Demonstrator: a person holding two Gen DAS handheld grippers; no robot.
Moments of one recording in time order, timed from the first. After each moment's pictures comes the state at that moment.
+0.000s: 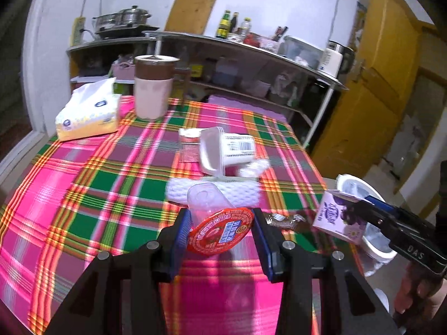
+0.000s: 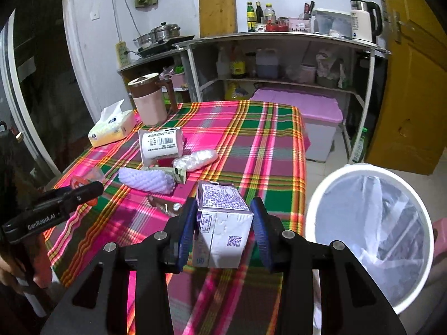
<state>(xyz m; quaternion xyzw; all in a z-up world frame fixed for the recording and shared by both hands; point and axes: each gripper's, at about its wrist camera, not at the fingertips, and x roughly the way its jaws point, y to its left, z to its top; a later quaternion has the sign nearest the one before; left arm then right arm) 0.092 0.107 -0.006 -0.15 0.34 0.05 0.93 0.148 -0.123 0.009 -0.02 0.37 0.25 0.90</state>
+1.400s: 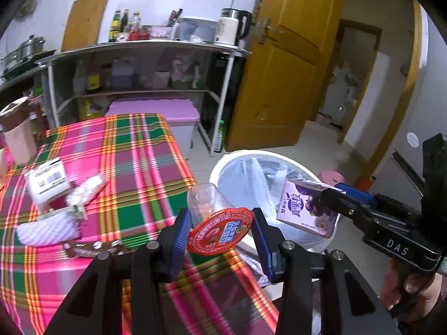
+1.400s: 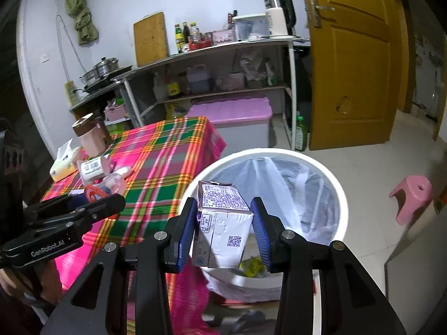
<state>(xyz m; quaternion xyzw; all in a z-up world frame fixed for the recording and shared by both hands) 0.155 -0.069 0.008 -0.06 0.35 -0.14 0.93 0.134 -0.269 0.021 0.04 0.35 0.12 0.93</state>
